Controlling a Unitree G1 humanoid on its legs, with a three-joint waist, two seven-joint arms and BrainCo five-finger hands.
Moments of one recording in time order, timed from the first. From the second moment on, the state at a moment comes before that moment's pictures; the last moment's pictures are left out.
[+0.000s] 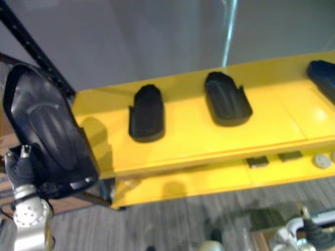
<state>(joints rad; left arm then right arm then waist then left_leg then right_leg) 0.05 0.37 0.45 0.00 0.06 0.03 0.31 0.41 0.00 -0.62 0.32 0.02 -0.39 -0.62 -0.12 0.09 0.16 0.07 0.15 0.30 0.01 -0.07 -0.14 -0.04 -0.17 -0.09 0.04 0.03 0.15</state>
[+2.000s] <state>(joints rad) -0.59 0.76 0.15 0.33 0.17 0.07 0.70 0.20 -0.24 -0.73 0.01 -0.07 -0.66 -0.90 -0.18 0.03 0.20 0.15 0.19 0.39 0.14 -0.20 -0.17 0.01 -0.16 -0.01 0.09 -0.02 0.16</state>
